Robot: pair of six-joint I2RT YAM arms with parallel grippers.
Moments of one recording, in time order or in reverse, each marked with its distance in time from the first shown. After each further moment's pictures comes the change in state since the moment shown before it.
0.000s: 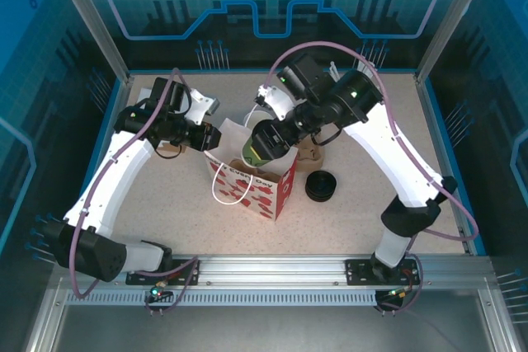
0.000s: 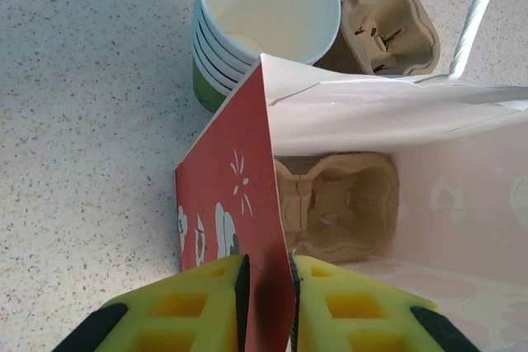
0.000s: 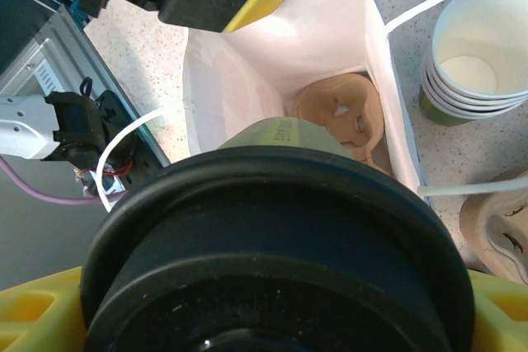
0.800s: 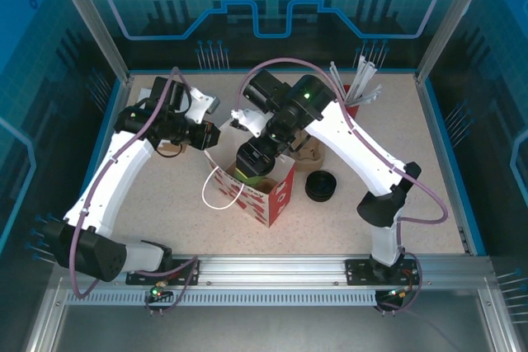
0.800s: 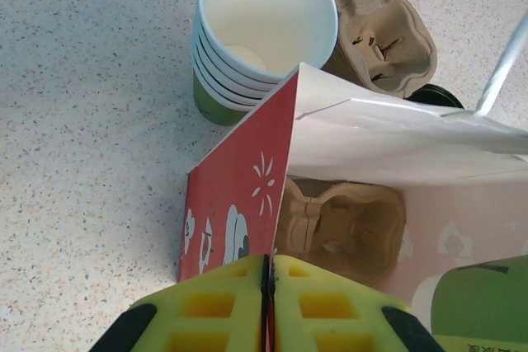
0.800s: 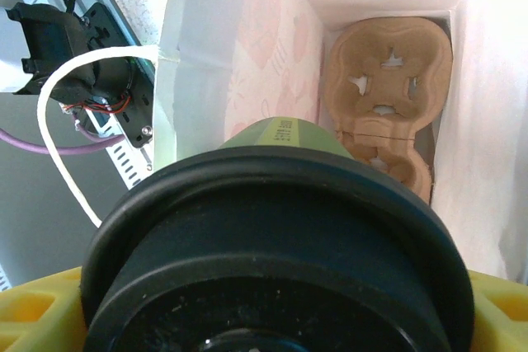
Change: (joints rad) left arm 0.000 0.000 -0.001 0.023 0.002 -0.001; right arm 0.077 0.172 0.058 -0.091 -0.039 -0.059
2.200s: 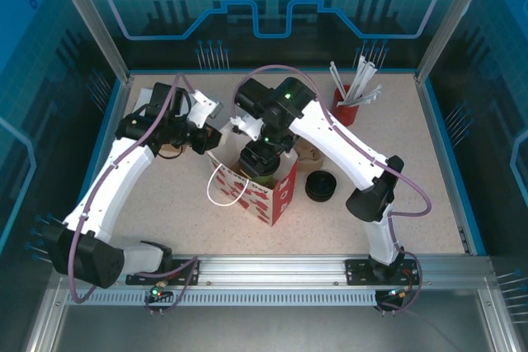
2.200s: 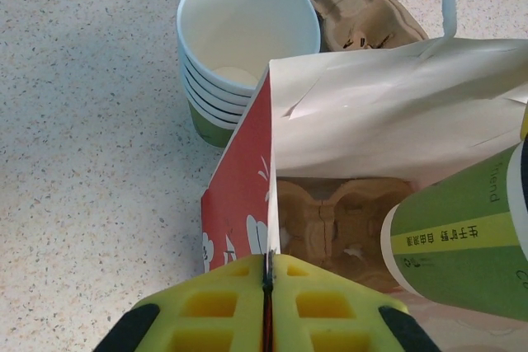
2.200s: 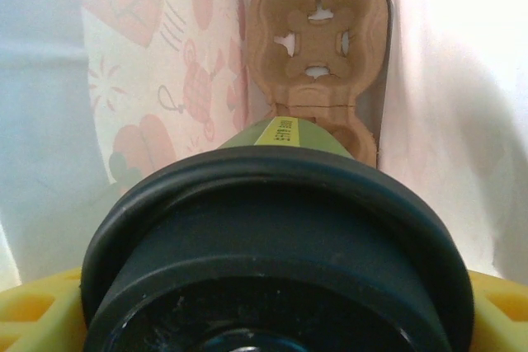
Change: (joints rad) left arm 0.001 -0.040 -0.090 0.108 0.024 0.127; right arm -0.001 0.090 -0.003 -0.060 0.166 -0.003
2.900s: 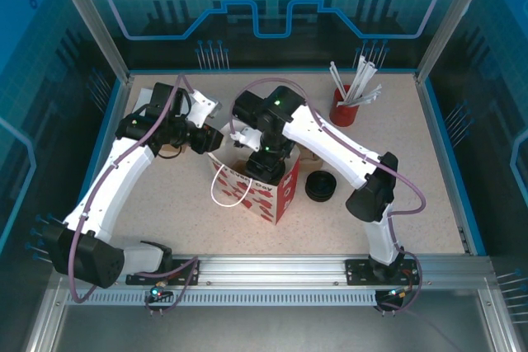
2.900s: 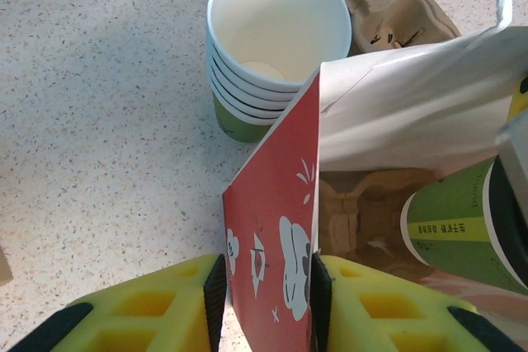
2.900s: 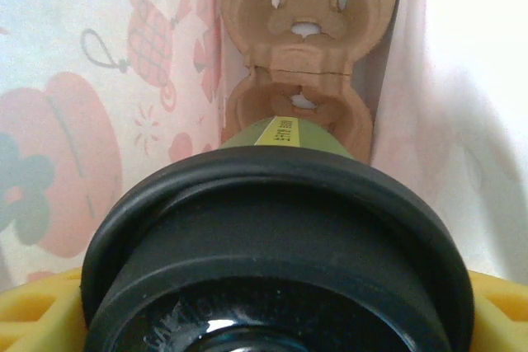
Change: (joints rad) left arm 0.000 0.000 -0.002 0.000 -0.060 -0.001; right arm 0.002 -0.002 -0.158 0.028 0.053 -0.139
